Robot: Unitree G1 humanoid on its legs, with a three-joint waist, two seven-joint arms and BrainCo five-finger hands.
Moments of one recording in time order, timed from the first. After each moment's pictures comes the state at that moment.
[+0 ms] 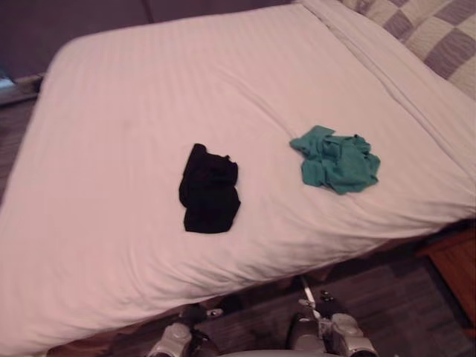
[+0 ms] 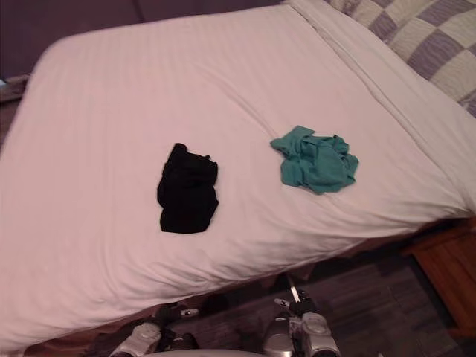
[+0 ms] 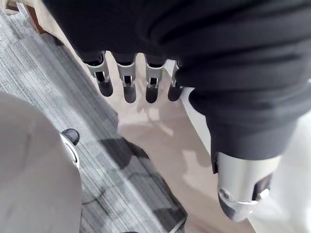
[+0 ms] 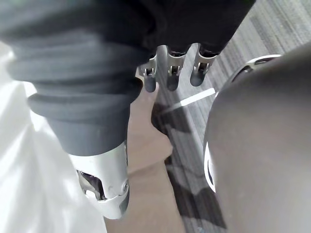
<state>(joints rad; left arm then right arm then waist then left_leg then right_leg) -0.02 0.06 -0.15 1.03 0.23 0.01 0.07 -0.01 -0.05 -0.20 0.97 -0.09 0.05 -0.06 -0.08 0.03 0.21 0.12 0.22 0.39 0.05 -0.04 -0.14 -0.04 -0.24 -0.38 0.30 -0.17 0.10</state>
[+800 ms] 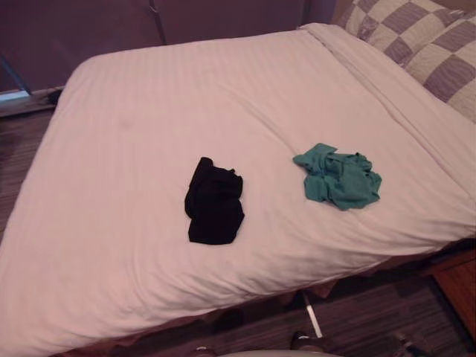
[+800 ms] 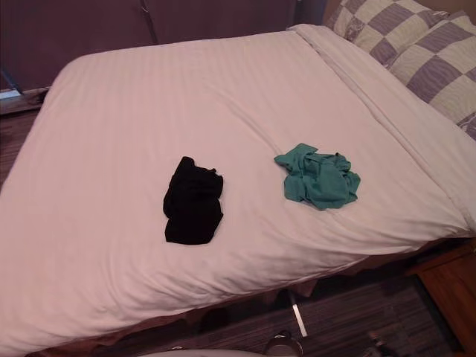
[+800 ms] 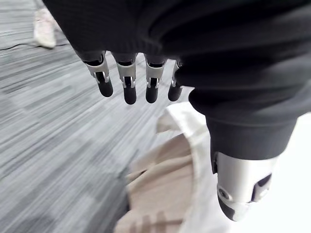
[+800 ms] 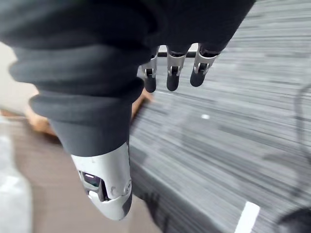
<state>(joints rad) 0.09 0.31 0.90 0.96 0.09 0.11 0.31 0.07 -0.29 -0.83 0.80 0.10 0.09 -0.34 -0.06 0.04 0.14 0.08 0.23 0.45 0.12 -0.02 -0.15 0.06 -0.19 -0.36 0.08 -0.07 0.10</state>
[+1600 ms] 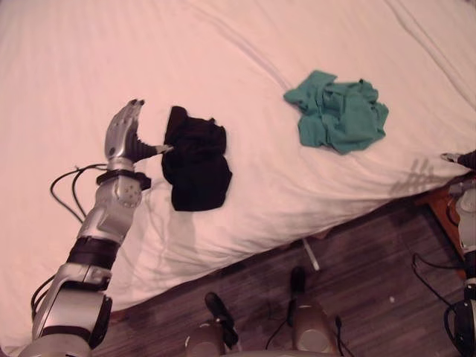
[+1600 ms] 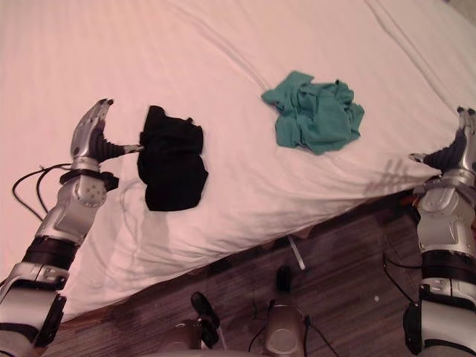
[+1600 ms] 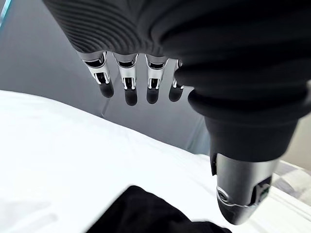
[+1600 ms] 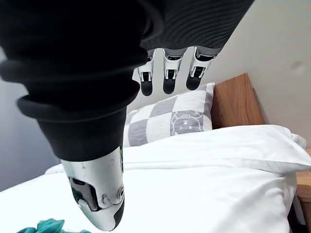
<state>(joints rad) -0.62 0.60 -0.16 0.45 0.49 0.00 0.31 -0.48 -0.77 -0.26 0.46 -0.52 0.09 -0.35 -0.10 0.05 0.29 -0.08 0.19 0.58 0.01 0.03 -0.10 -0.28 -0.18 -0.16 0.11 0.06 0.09</state>
